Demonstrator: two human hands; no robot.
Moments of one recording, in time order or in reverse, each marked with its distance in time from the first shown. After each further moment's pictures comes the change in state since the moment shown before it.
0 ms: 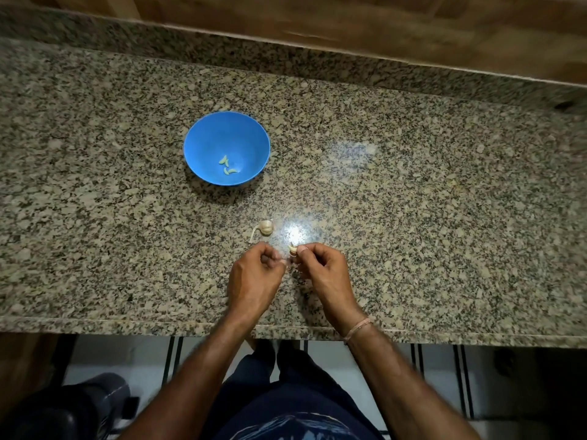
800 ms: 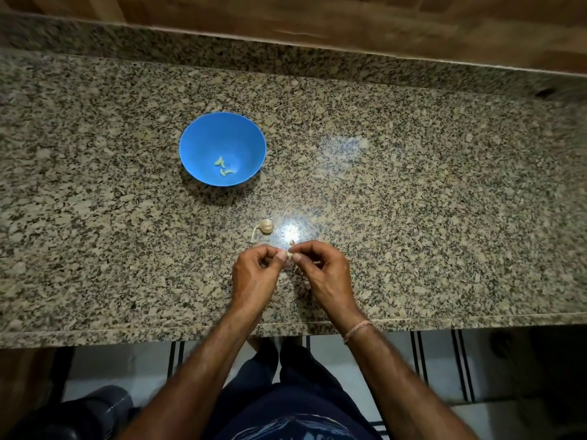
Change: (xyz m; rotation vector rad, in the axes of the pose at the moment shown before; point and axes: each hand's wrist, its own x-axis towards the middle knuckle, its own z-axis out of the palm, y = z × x) left_hand 0.003 -0.008 -0.004 -0.327 -0.058 -0.048; right_hand -0.009 0.000 0.008 -0.168 0.066 -0.190
